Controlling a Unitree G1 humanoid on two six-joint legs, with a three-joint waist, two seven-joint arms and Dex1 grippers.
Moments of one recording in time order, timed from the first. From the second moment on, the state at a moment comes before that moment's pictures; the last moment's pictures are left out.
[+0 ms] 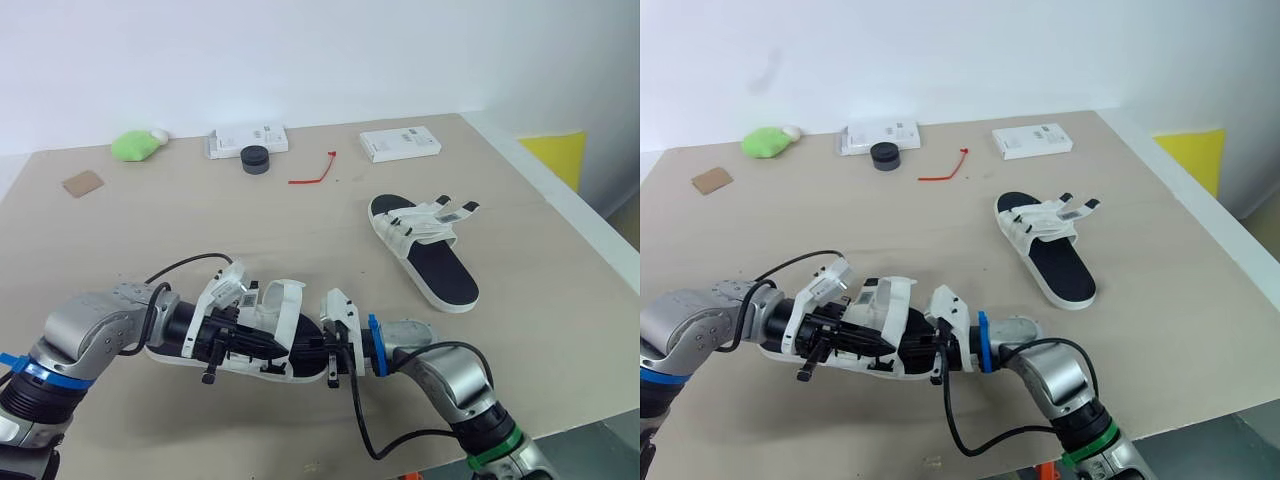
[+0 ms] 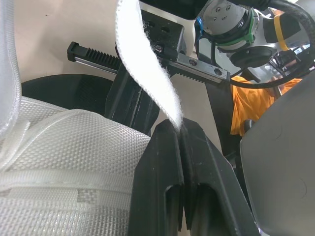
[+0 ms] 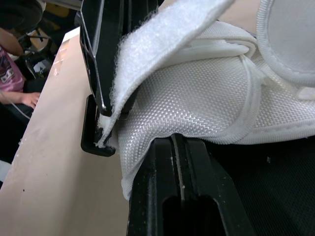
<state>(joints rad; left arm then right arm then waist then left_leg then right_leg) -0.41 0.84 -0.18 -0.31 -0.85 1.00 -1.16 -0.31 -0.35 0.40 -0.21 0.35 0.58 1.01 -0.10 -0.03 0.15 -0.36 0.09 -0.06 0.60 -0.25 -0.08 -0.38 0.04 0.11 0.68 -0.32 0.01</state>
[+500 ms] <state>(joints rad) -0.38 0.83 -0.14 -0.32 -0.85 1.01 -1.10 -0.46 -0.39 0.47 -0.04 0.33 0.47 1.14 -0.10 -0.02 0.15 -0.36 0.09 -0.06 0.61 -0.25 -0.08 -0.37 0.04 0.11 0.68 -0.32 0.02</state>
